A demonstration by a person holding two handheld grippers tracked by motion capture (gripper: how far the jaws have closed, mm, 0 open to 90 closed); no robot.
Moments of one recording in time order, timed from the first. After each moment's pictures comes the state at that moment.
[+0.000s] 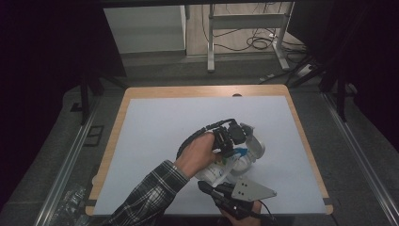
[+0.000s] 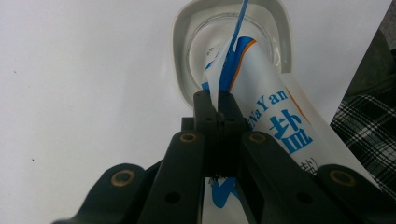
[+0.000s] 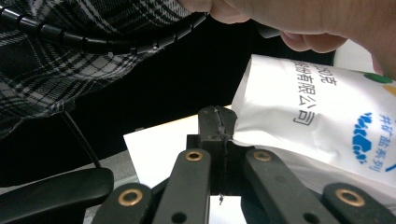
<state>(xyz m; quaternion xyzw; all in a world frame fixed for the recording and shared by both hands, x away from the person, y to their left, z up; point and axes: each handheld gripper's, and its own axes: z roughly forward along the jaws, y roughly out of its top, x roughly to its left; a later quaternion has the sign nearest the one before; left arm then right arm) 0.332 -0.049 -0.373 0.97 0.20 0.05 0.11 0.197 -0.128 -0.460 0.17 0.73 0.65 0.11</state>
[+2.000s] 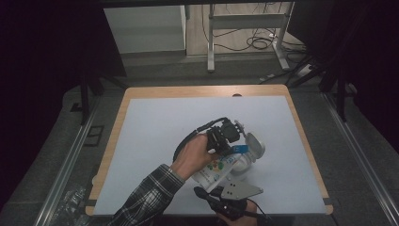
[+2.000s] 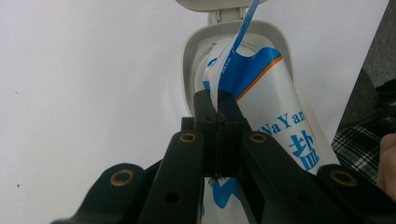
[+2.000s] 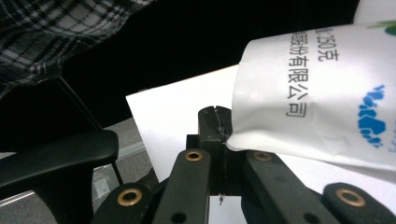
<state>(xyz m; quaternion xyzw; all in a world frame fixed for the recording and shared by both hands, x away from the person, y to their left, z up) 0.333 -0.029 -0.379 0.96 0.21 0.06 0.20 0.203 -0.116 -0.486 0.18 0.79 0.59 0.08</state>
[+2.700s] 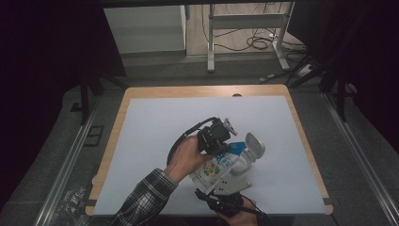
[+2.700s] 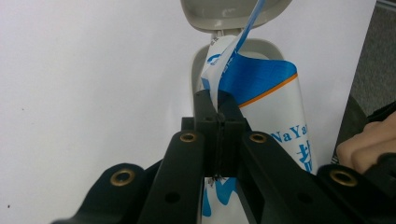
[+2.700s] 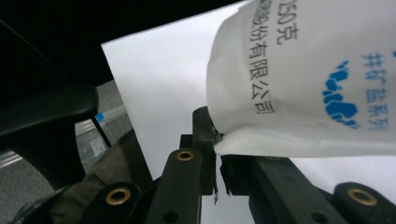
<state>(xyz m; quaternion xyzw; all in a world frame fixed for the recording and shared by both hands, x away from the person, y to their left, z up) 0.329 -0.001 -0.382 0.93 0.20 0.07 0.28 0.218 -0.110 -0.511 0.21 0.84 0.50 0.07</state>
